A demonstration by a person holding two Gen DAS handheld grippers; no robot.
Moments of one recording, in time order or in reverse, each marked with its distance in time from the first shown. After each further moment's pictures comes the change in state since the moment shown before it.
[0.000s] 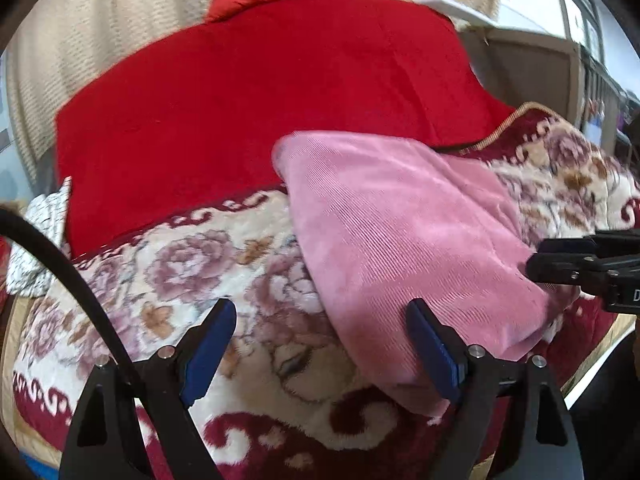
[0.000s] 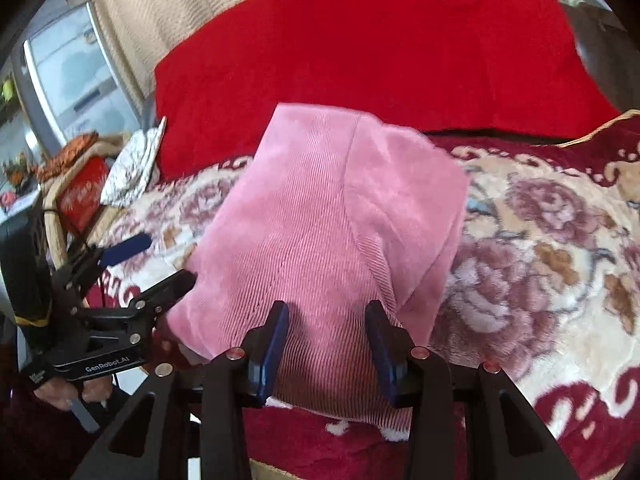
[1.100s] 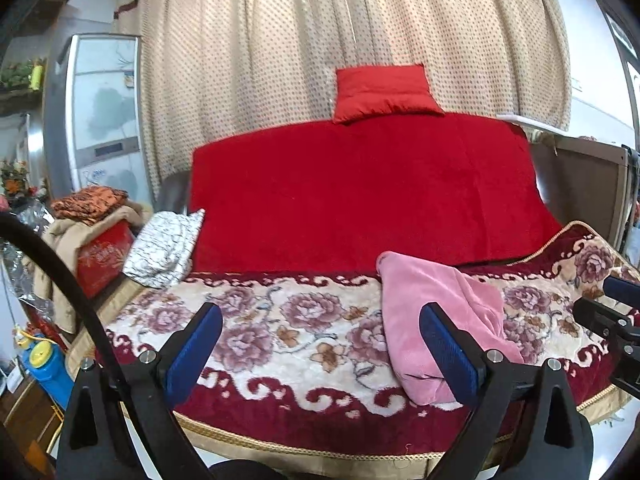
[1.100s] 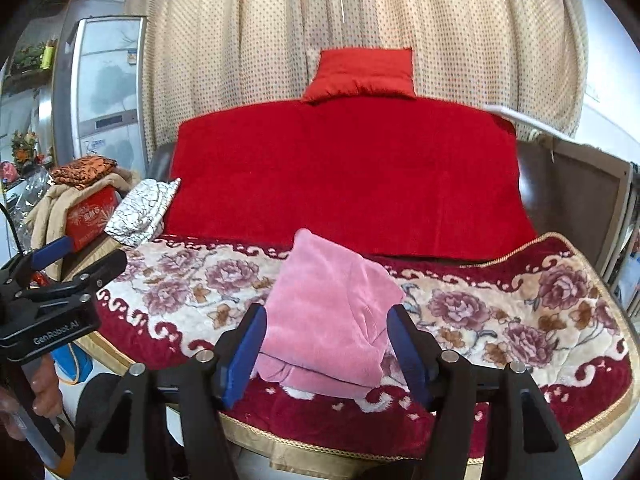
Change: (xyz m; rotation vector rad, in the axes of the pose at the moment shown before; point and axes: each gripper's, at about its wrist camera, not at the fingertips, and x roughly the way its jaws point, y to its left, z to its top) left arm -0.221 0.005 0.008 -0.202 -0.256 0.331; right arm -0.197 0.112 -0.017 -0.185 -0.327 -0.194
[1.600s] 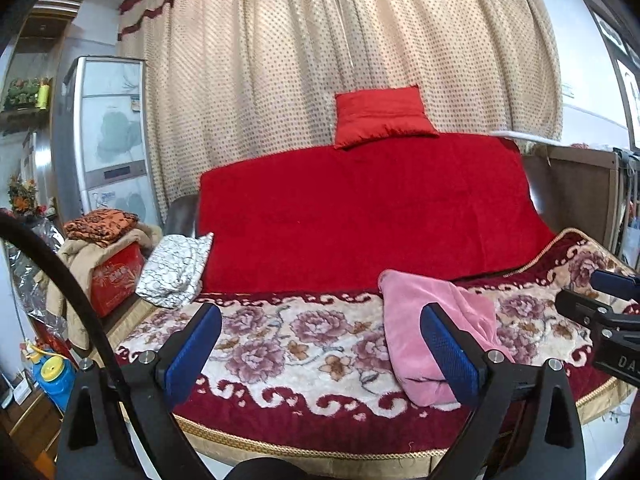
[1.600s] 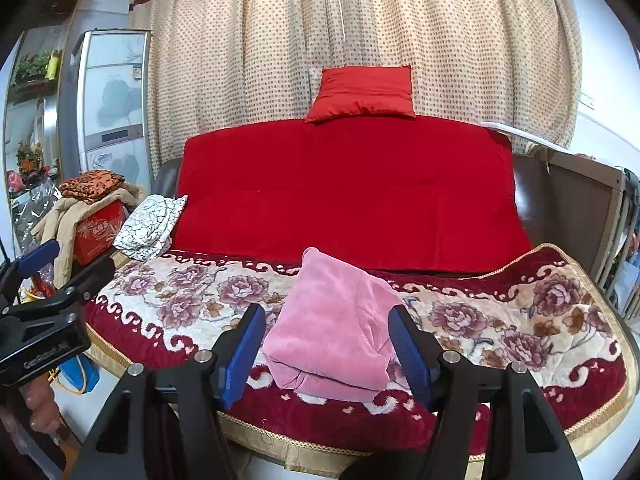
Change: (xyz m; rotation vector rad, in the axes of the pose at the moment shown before) left arm -0.032 0.002 0.003 0.034 -0.042 -0.010; right arm -0.019 0.004 0.006 0.028 -0.024 0.001
